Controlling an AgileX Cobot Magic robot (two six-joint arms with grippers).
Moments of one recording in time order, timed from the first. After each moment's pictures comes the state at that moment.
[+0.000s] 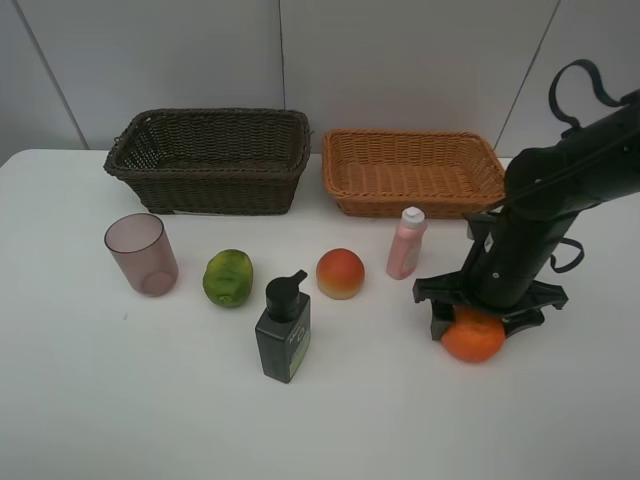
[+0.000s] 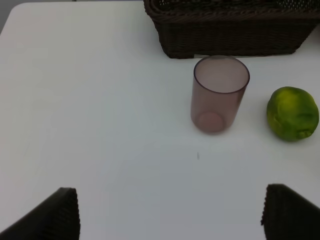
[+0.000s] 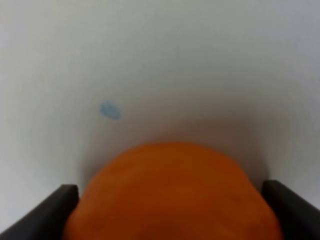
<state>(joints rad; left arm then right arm) 0.00 -0.01 -0.51 0.02 1.07 -0.04 0.38 1.83 -0.82 -0.03 0.64 0.45</state>
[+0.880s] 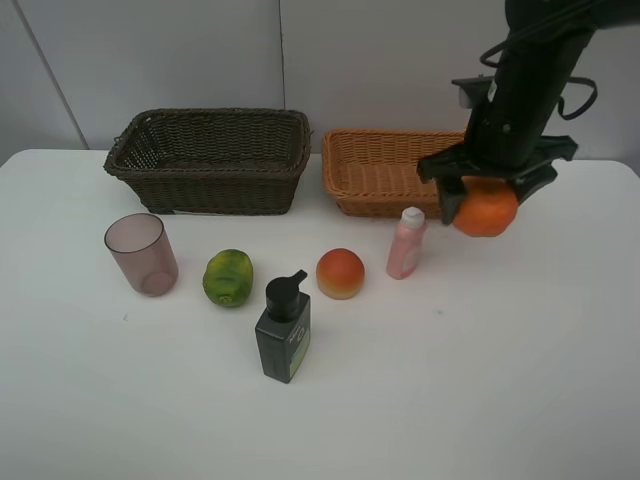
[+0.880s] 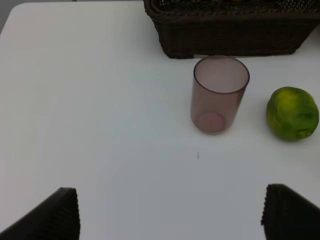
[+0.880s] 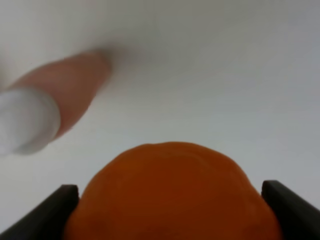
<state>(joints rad) 0.00 -0.01 -0.51 0.02 1.07 -0.04 0.38 1.82 -1.40 -0.19 1.16 0.29</state>
